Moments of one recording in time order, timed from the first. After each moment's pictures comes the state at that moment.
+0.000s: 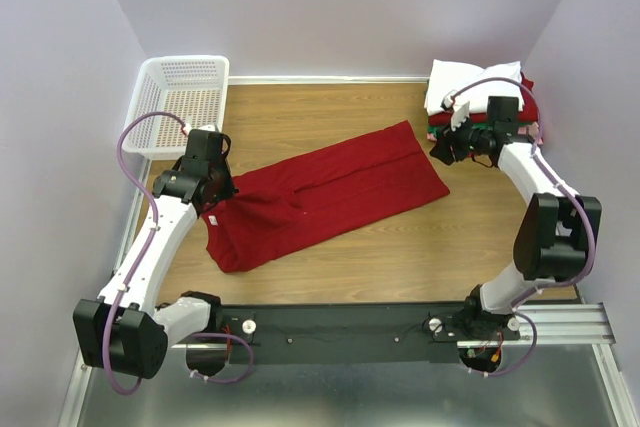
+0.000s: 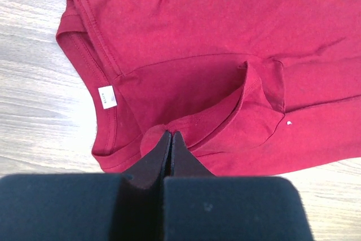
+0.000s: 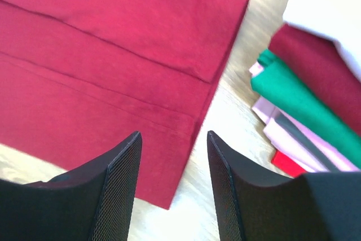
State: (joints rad) left arm -0.20 1.11 1.00 -0.78 -0.15 -0.43; right arm -0.08 1.64 1.15 -0.33 -0.61 -0.59
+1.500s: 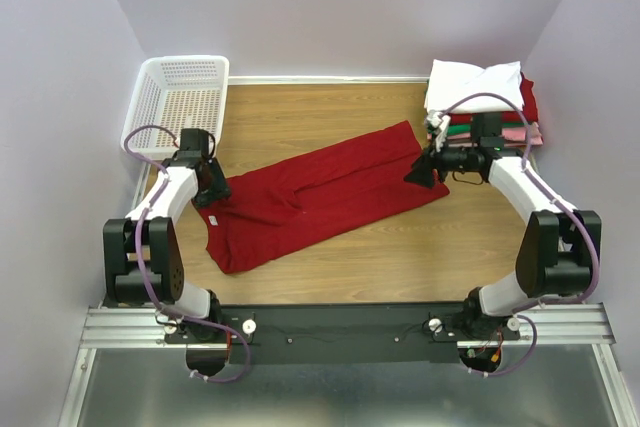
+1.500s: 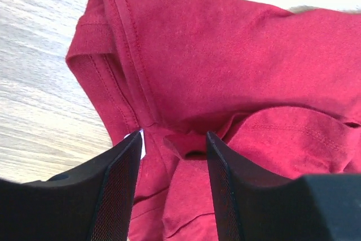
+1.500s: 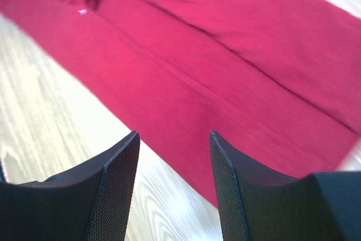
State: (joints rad) left arm 0.03 1.49 0.95 -0.59 -0.06 -0.40; right arm -0.02 1.51 1.02 -0.41 -0.96 -0.58
